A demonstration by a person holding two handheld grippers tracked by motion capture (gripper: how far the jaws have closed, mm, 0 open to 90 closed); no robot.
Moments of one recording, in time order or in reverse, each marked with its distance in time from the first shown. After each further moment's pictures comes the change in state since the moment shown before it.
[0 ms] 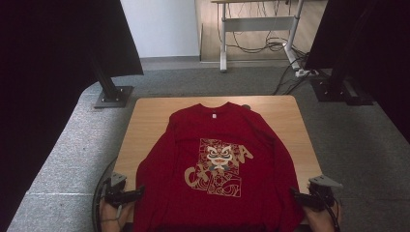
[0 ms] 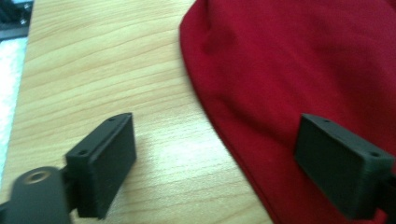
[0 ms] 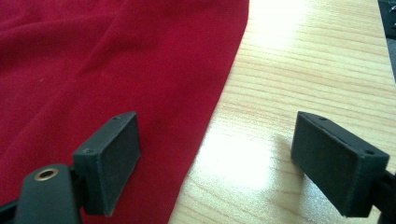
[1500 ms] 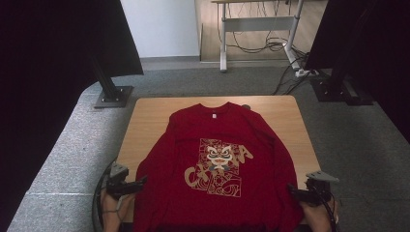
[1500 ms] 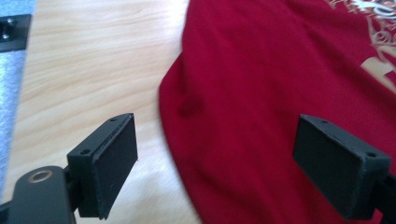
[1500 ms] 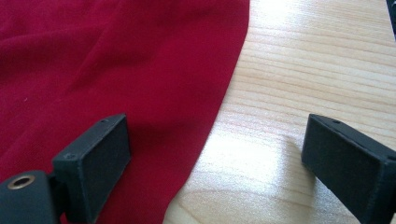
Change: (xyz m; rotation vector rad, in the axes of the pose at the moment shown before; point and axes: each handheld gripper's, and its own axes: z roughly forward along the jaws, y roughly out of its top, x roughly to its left) left arm -0.009 0.039 -0.007 -0.056 -0.075 -0.005; right arm -0.001 0.011 0.012 0.020 -0.004 0.012
